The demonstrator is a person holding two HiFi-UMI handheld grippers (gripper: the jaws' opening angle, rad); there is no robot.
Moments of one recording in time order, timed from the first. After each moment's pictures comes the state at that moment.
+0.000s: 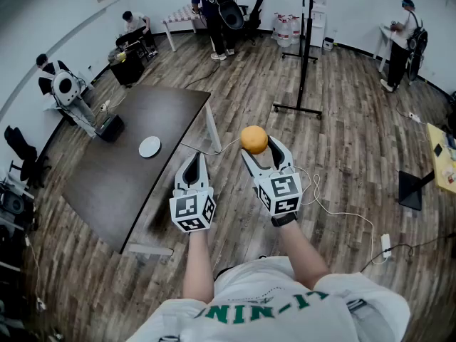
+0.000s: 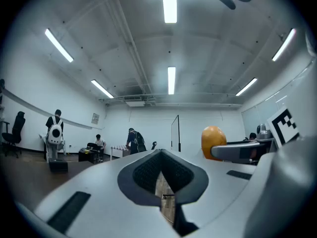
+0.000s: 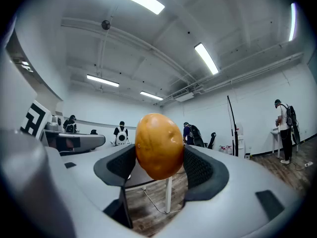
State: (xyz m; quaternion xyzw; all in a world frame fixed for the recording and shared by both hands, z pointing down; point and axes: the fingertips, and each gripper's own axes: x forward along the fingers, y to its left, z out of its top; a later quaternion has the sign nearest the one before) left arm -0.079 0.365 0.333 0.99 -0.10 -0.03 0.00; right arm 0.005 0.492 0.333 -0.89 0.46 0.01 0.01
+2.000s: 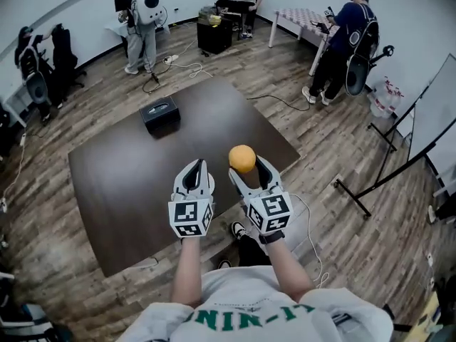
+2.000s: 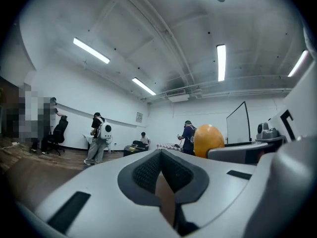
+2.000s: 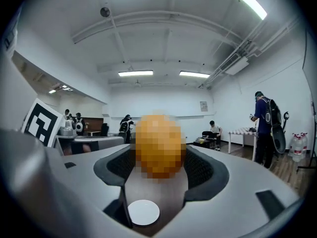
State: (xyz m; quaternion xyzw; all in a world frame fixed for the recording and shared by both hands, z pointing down) left arm 0.081 -0.202 0.392 0.94 -0.33 -0.02 0.04; right arm 0.172 -0.138 0.388 -0.71 0.70 -0.04 -0.02
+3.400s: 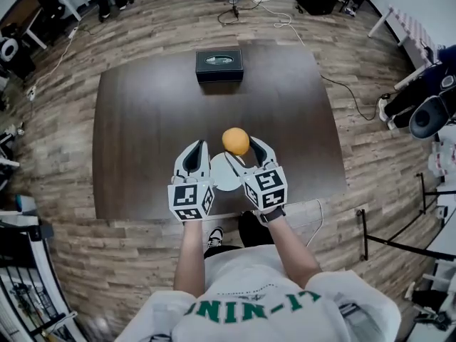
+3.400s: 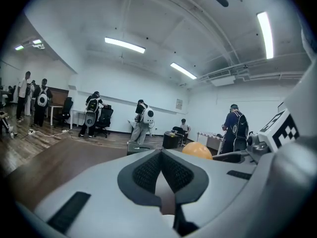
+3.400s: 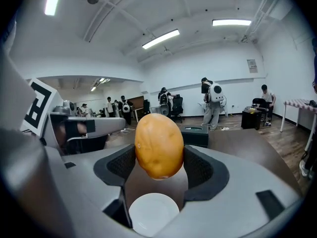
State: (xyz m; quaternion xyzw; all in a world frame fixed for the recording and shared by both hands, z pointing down) left arm 0.025 -0.375 0.511 0.83 -0.55 0.05 0.13; right arm 0.118 -0.367 0.544 -0.47 0.85 -0.16 -0.14
